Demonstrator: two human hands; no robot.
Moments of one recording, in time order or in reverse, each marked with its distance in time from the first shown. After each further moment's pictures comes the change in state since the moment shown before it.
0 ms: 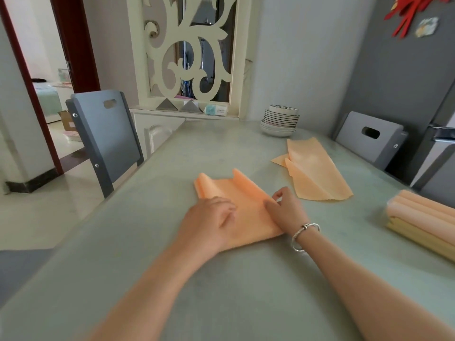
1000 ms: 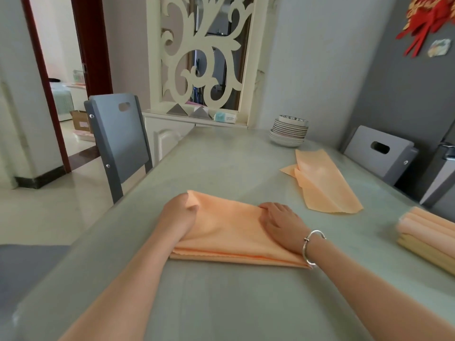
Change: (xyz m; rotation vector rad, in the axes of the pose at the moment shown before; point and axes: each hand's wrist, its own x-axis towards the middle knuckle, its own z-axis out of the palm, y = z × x) left_hand 0.021 -0.068 -0.025 -0.202 0.024 -0.627; right_hand 0.000 0.002 0.010 -0.518 -0.242 -0.378
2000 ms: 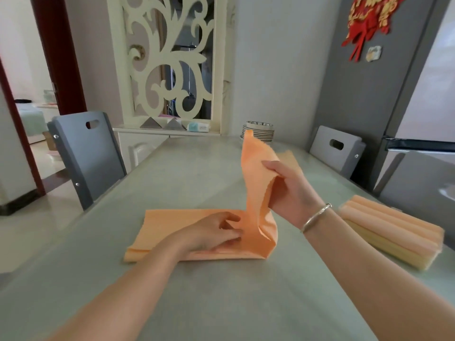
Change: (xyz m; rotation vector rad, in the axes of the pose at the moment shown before) left_hand -0.070 0.096 0.064 -0.027 -0.632 0.317; right_hand -0.059 0.002 -0.121 1.712 0.031 0.130
